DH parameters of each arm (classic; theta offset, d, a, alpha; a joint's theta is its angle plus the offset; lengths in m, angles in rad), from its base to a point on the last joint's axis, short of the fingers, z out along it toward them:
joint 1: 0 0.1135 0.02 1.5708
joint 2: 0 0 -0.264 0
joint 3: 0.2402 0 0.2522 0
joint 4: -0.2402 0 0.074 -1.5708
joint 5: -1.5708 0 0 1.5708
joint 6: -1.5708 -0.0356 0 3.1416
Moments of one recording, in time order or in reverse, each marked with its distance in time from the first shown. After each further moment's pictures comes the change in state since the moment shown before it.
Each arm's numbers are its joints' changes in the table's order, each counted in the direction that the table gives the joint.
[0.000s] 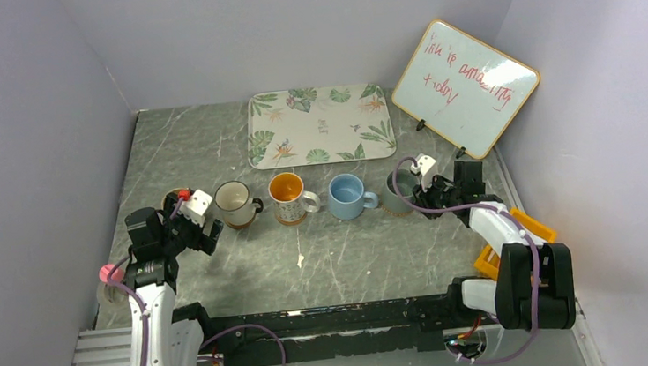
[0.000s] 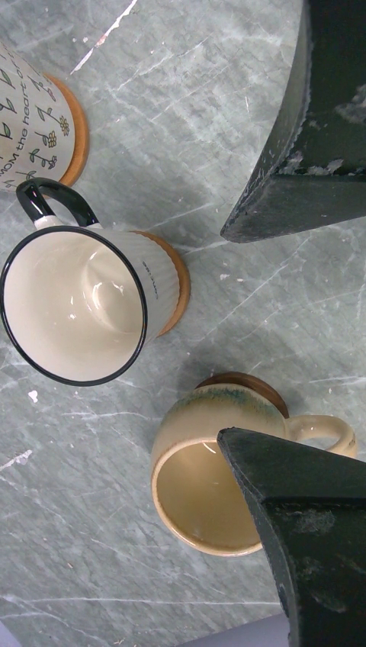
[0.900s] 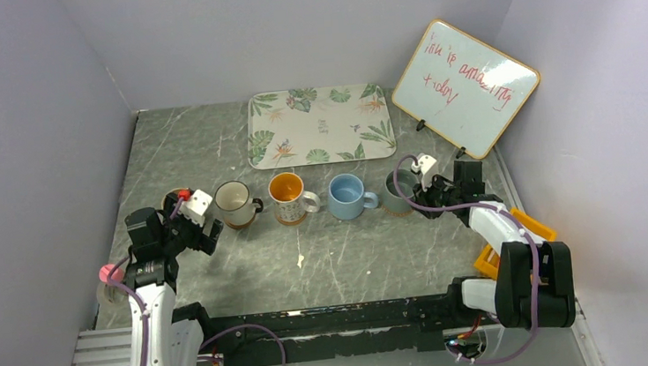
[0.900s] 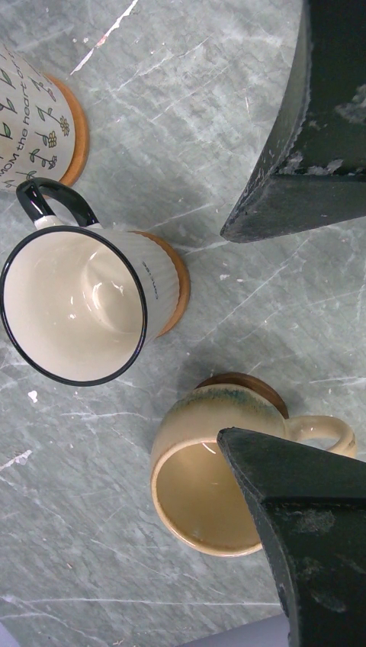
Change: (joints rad) left arm 0.000 0.000 0.000 0.000 0.000 0.002; right arm 0.000 -0.005 0.000 0.006 0.012 -0.031
